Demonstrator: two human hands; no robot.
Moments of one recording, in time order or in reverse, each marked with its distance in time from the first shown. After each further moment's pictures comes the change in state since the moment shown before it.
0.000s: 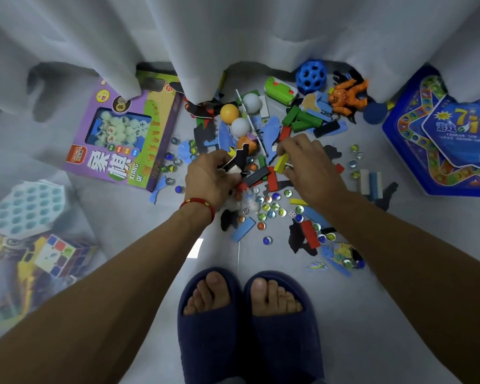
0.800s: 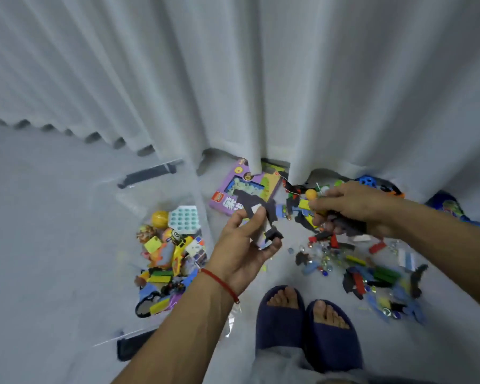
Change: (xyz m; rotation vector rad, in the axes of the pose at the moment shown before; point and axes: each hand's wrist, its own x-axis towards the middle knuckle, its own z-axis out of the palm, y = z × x) left_hand -0.227 0.060 -0.207 -1.480 -0.053 -0.261; right_hand -0.063 -0.225 -0.231 0.806 -0.568 0.368
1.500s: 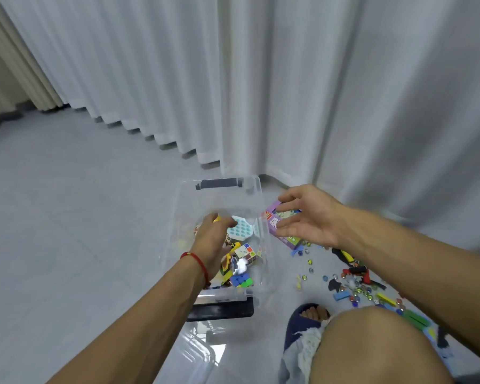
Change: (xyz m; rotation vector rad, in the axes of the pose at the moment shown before) left_hand -0.109 0.102 -0.100 0.344 0.454 0.232; right_hand -0.066 -0.101 0.173 0.356 -0.233 -0.013
